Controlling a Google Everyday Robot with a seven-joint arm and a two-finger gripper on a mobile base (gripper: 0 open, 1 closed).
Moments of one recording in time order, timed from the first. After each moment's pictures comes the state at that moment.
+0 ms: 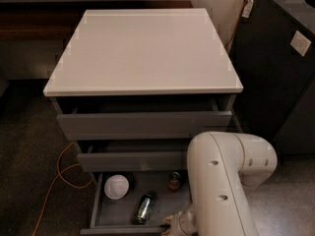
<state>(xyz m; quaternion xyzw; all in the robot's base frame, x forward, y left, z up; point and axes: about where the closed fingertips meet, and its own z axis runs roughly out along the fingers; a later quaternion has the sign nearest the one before) 0.408 -0.046 0.194 -0.60 0.74 0.22 0.21</state>
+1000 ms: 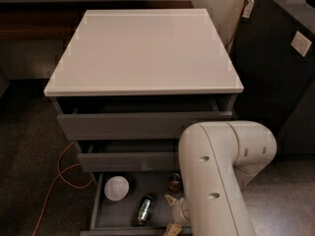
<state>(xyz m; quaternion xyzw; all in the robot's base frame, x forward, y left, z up) 0.444 -0.046 0.248 -0.61 0.71 0.24 0.24</state>
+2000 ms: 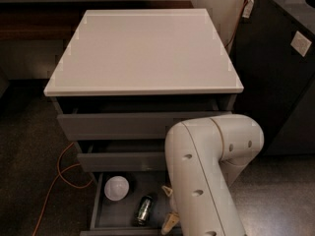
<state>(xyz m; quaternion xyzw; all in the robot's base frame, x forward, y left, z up) 0.478 -0.037 0.263 -0.64 0.69 0.24 0.25</state>
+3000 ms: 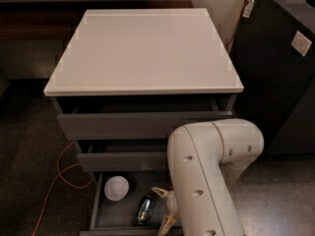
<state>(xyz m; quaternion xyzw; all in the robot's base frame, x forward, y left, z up) 0.460 -0.003 0.292 -0.67 0.58 0.33 0.31</state>
